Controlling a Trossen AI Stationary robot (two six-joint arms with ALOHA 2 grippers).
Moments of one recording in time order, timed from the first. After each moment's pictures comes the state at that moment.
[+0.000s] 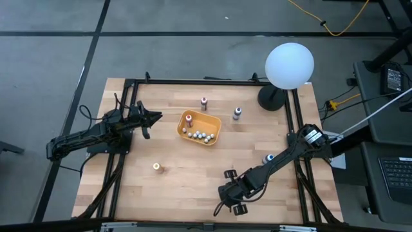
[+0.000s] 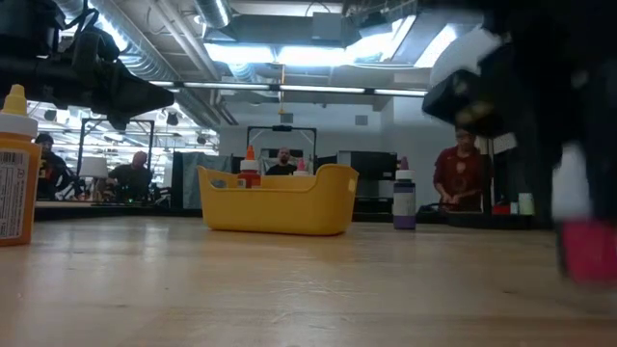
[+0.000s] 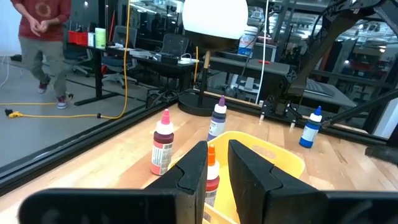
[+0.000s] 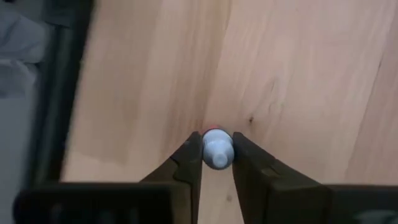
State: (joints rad) left arm 0.36 0.02 0.01 0.03 -0.01 -0.17; right arm 0.59 1.99 1.37 -0.57 -0.01 0.39
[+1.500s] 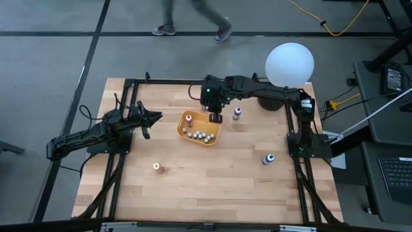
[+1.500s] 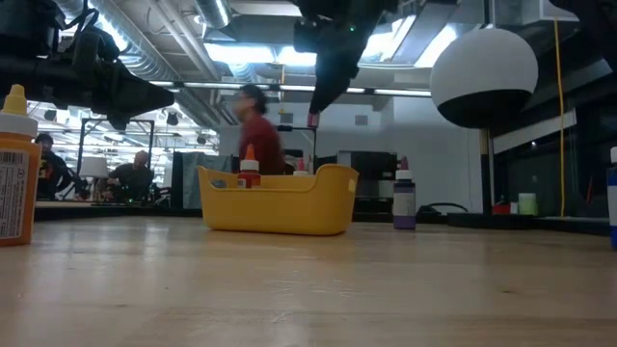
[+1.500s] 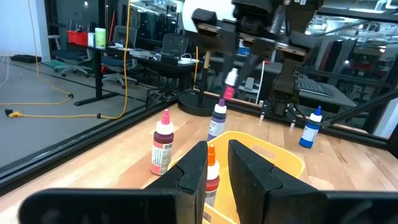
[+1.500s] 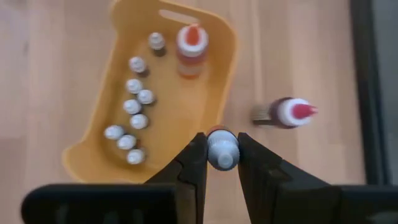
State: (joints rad) left arm 0.36 0.02 0.01 0.03 -0.01 -0.17; right arm -0.24 1.96 1.89 -1.00 -0.03 -0.22
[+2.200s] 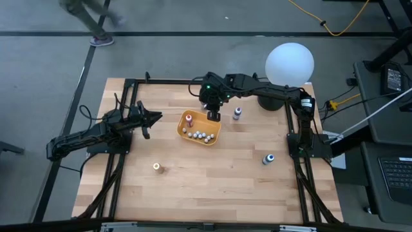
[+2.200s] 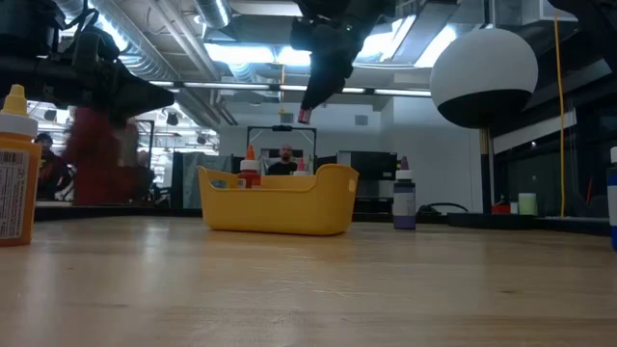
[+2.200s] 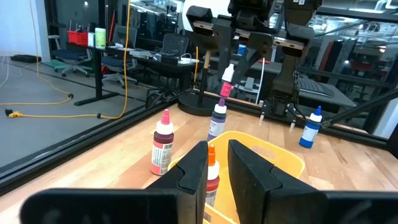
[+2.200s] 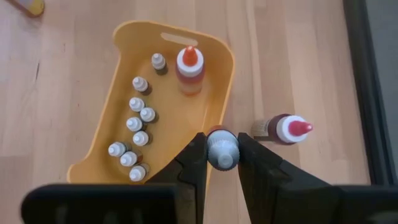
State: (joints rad) left arm 0.36 0.02 0.01 0.03 -0.01 -0.17; right arm -0.26 1.96 1.89 -0.94 -0.08 -0.21
